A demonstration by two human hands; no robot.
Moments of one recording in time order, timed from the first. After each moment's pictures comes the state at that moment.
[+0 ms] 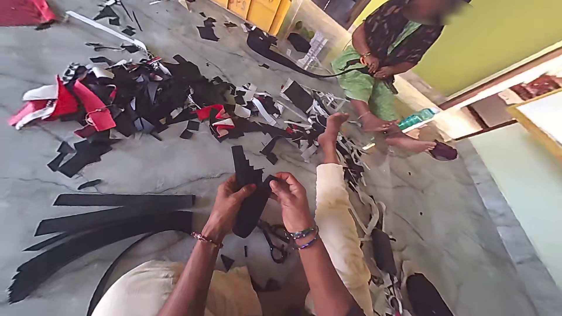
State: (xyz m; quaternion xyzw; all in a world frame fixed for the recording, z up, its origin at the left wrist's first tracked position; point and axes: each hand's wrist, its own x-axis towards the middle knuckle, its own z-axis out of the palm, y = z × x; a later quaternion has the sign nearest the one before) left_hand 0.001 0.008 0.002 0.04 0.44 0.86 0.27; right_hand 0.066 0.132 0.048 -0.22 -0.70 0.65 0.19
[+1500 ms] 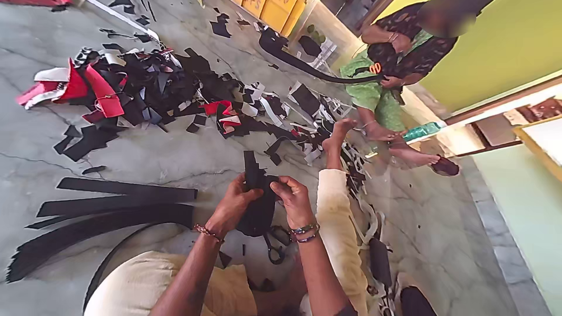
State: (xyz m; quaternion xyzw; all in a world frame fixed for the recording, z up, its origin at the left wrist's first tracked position) left_hand 0.000 0.006 0.003 0.06 0.43 0.83 0.35; right_hand 0.062 0.147 0.032 -0.20 -0.74 0.62 0.18
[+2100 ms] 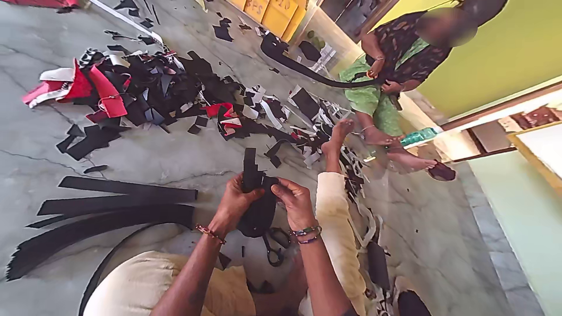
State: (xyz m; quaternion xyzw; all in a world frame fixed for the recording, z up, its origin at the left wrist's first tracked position) left_hand 0.000 0.010 0.002 0.06 0.48 0.84 0.26; right_hand 0.065 0.146 0.038 -0.20 -0.74 0.62 0.17
